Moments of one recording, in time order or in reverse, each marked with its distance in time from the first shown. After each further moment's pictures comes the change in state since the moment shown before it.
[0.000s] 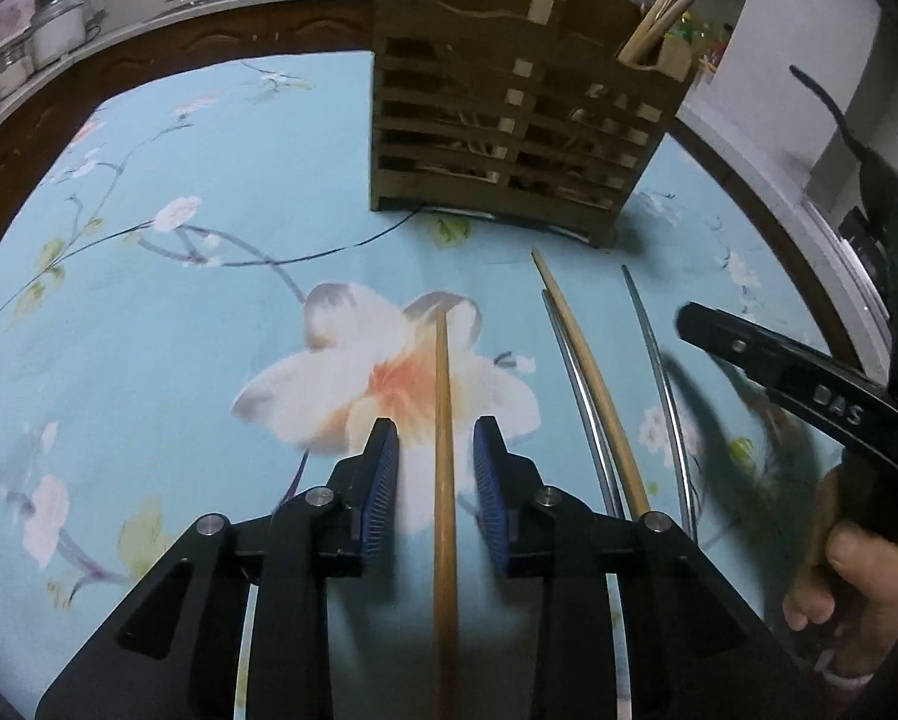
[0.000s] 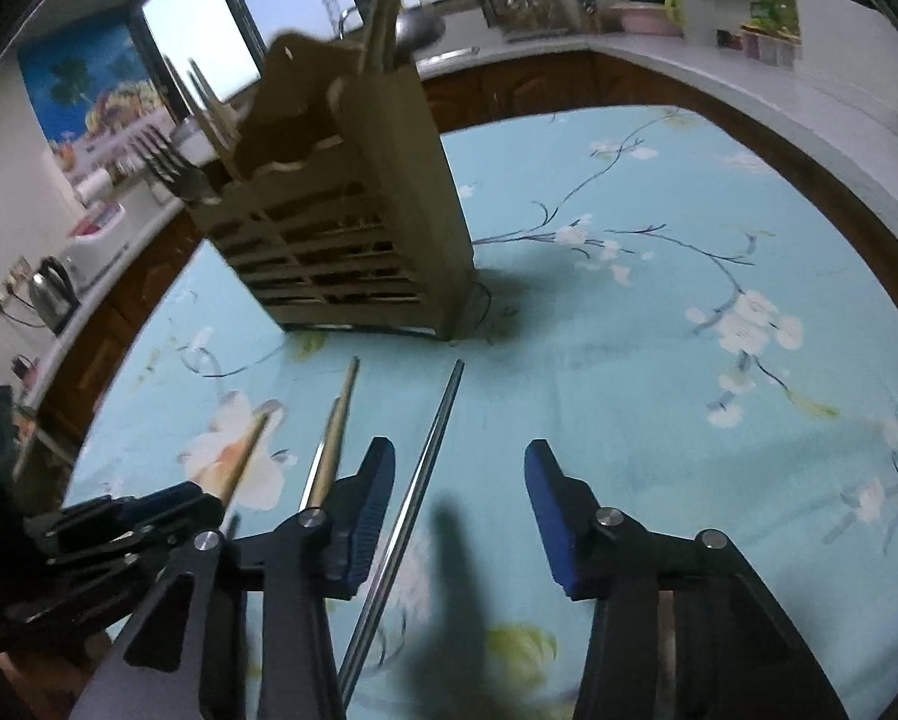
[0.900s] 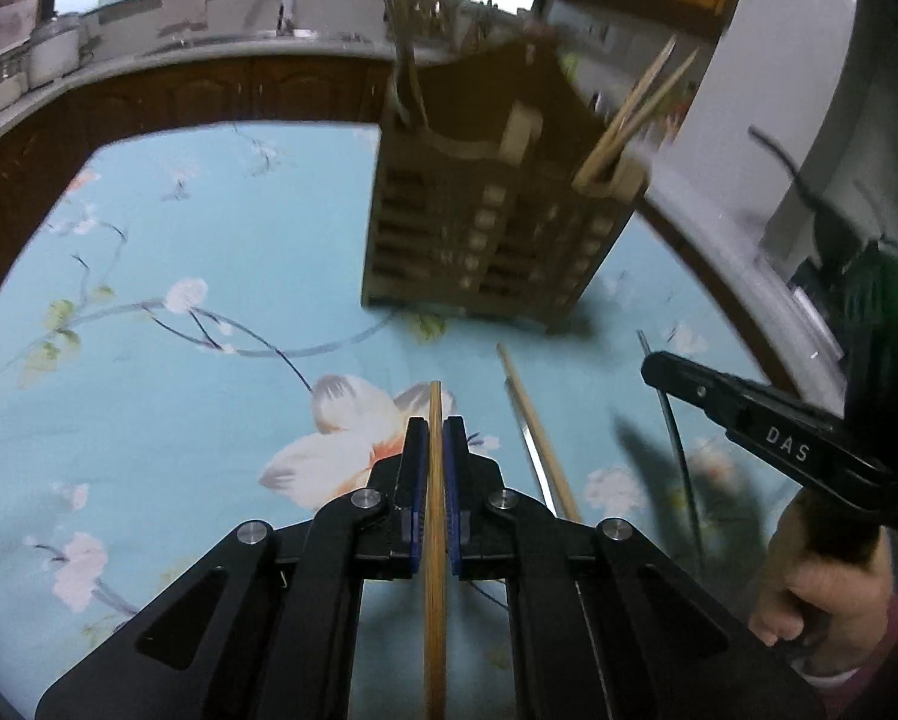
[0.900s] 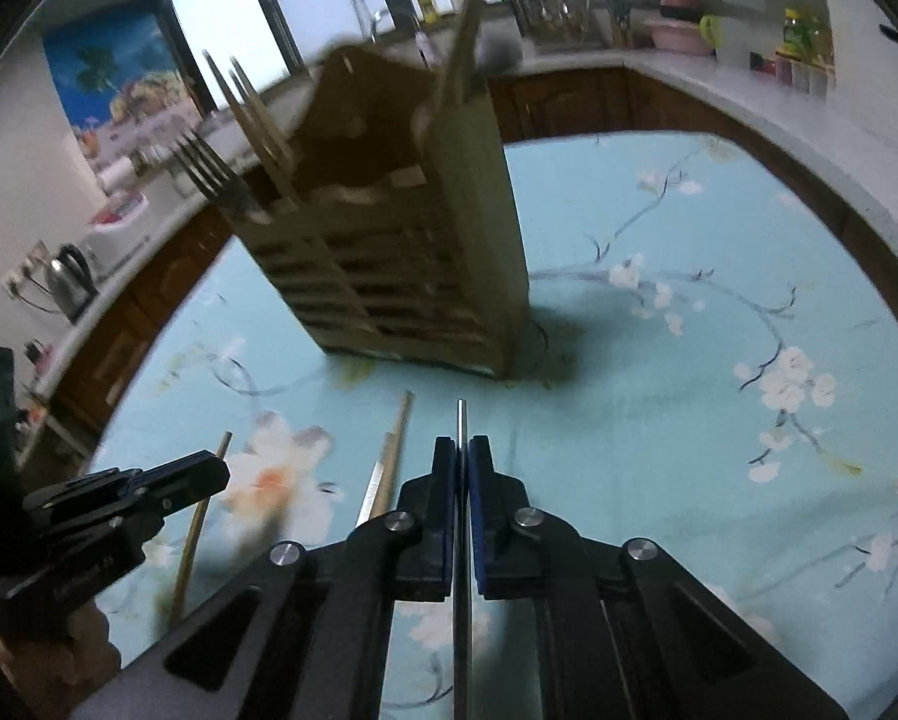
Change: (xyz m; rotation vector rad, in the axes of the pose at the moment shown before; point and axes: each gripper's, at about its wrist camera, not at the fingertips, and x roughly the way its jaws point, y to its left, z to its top) left arm -0.056 0.020 0.015 -0.024 -0.167 -0.111; right arm -0.029 0.014 0.010 -0.049 -0.048 0.058
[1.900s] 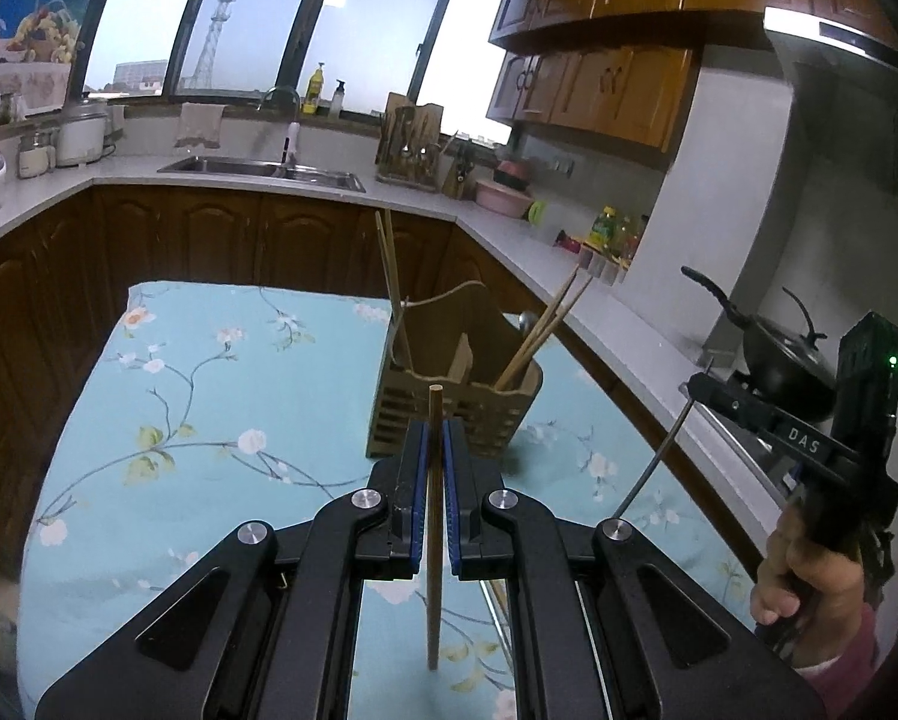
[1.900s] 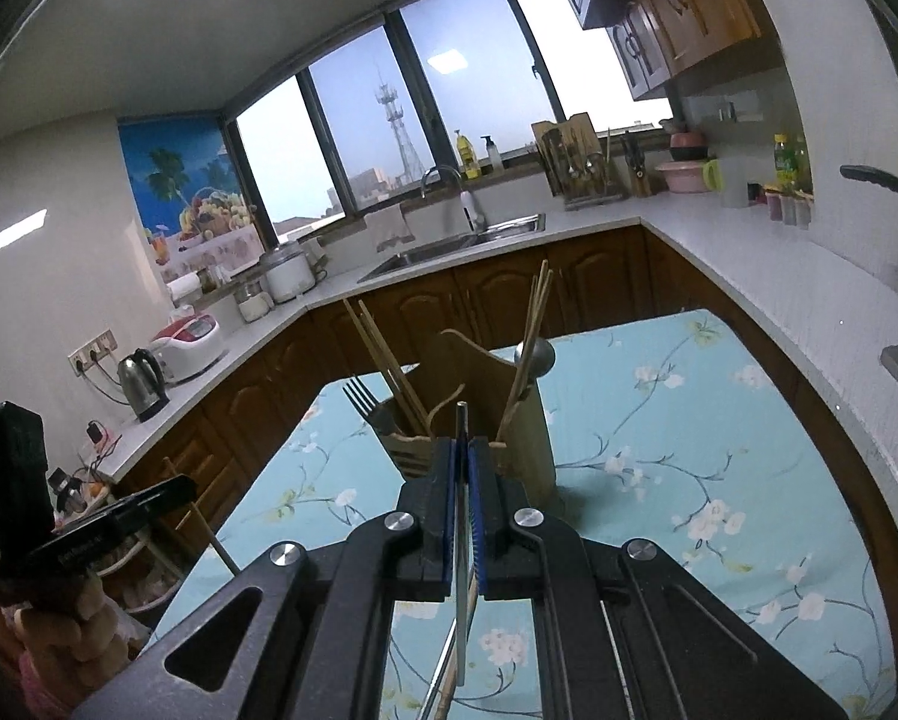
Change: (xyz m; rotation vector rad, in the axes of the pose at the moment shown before) left arm -0.140 -0.004 0.029 -0.008 -0.300 -0.048; right arm -0.137 0.030 0.039 -0.023 -0.339 0.081
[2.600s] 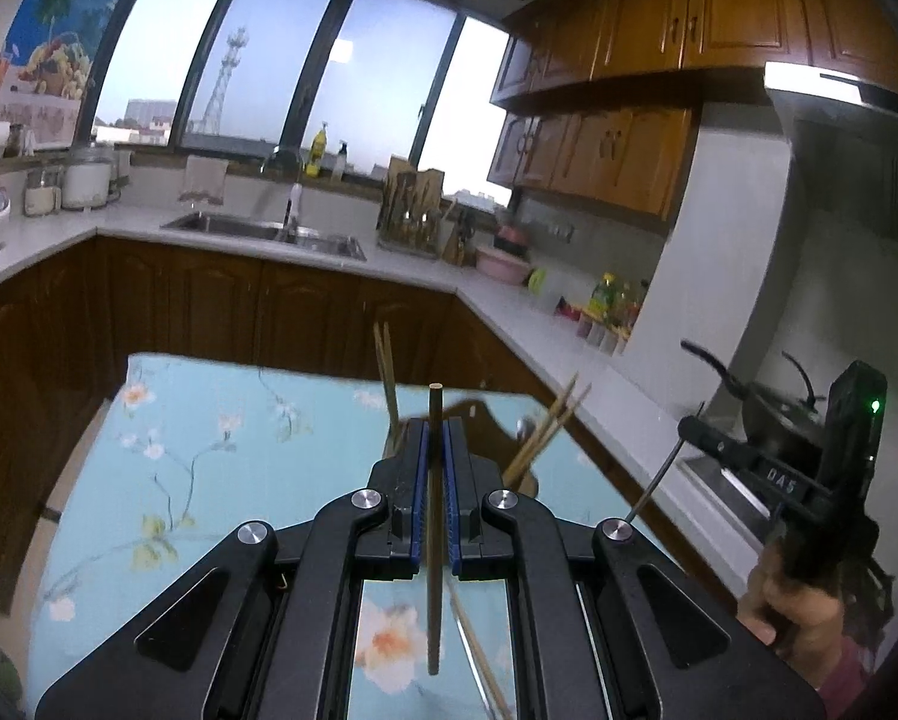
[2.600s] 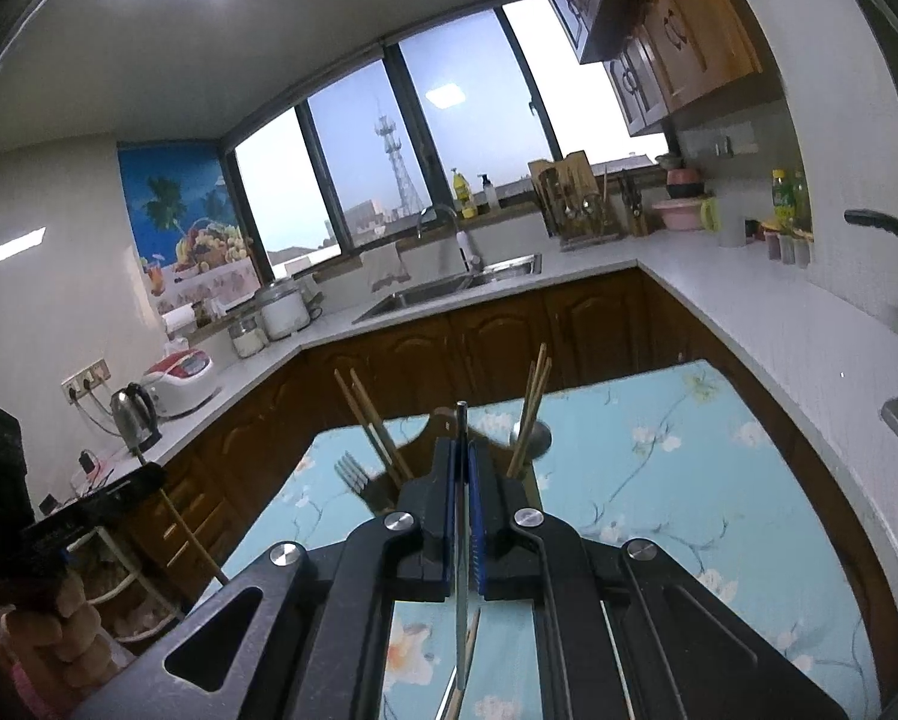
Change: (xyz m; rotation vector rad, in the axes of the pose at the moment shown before) left arm -0.001 -0.002 0.055 -0.003 -0.160 0.001; right arm 0.011 0.000 0.039 -0.007 -0.098 -0.012
